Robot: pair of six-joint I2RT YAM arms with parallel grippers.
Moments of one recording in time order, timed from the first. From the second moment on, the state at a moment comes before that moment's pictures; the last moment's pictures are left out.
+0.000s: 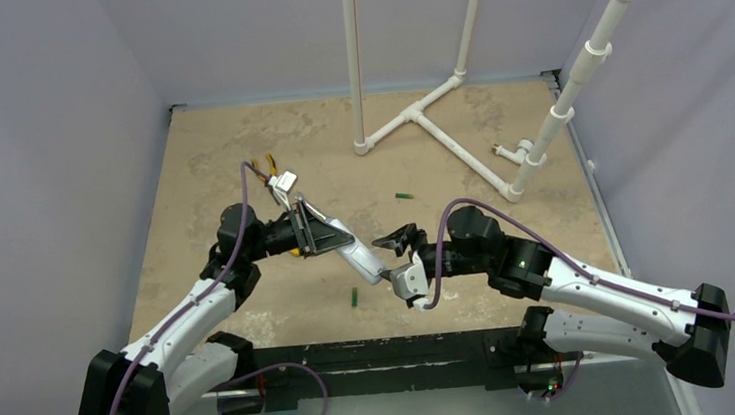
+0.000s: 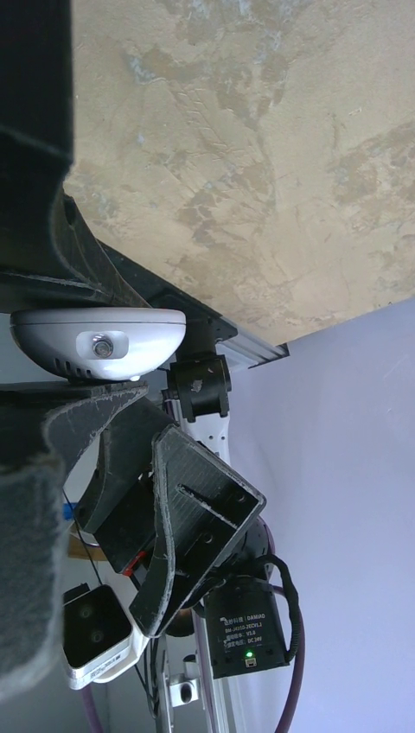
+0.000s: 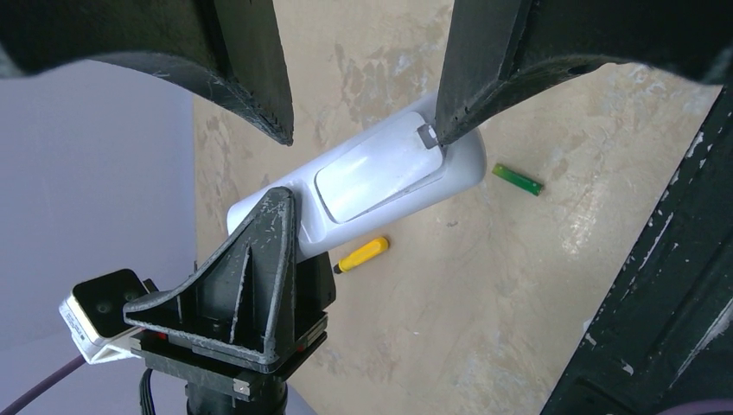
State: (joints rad) left arm -0.40 0.99 0.44 0.43 0.86 -1.12; right arm 1.01 0.90 0.73 -0.16 -0.40 -0.94
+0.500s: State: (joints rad) left arm -0.40 0.99 0.44 0.43 0.86 -1.12; right arm 1.01 0.88 0.72 -0.17 -0.40 -0.93
